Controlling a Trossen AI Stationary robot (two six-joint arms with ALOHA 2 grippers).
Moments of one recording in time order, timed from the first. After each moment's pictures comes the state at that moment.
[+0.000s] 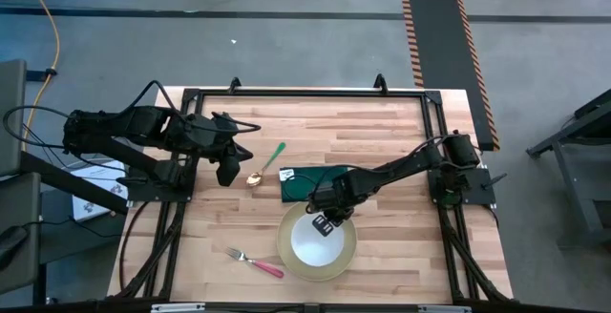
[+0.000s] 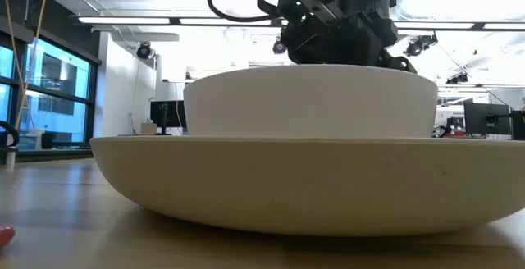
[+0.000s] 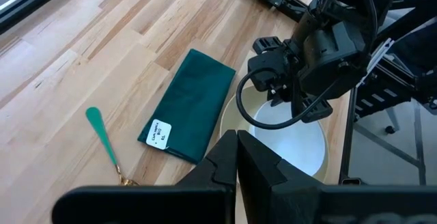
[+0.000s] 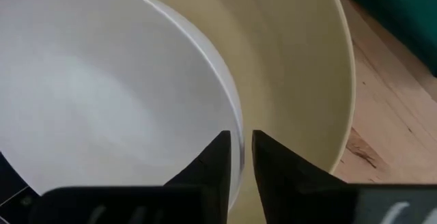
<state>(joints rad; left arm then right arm) -0.04 1.09 1.36 -1.01 -0.20 -0.63 0.24 1.93 1.43 -0.84 -0.18 1.06</state>
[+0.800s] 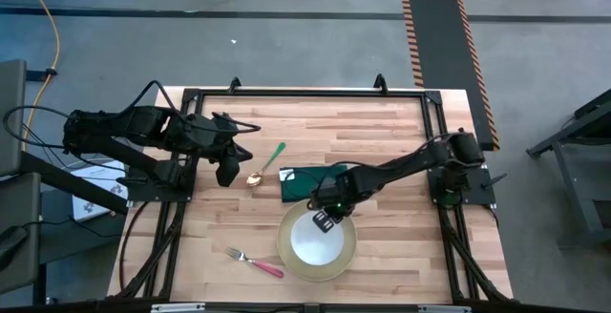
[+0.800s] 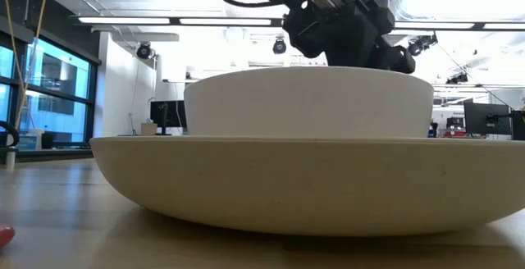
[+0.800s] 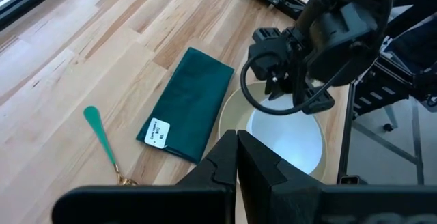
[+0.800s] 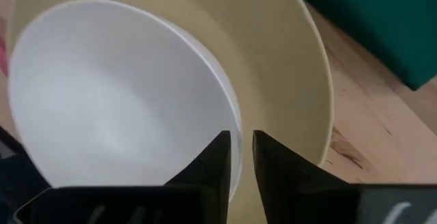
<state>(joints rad) -0.04 1.09 1.36 -1.01 -0.19 -0.63 0.24 1.88 1.43 -0.85 -0.13 1.08</state>
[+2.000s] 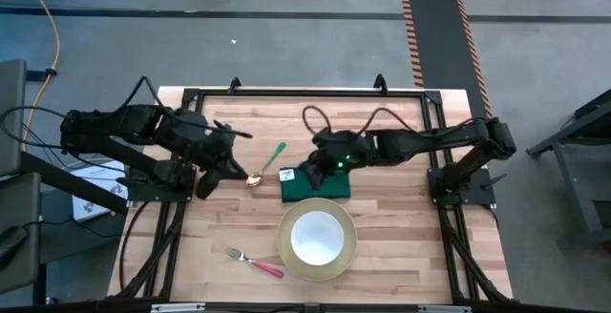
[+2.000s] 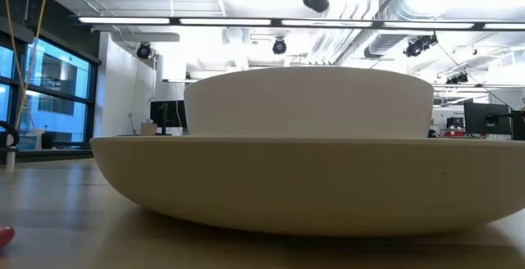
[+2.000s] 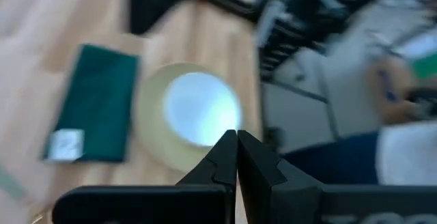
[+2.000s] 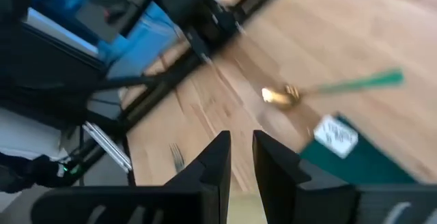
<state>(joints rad) -0.04 1.06 1.36 -0.90 0.17 -0.47 0.09 1.59 1.43 -0.37 0.11 0.76</state>
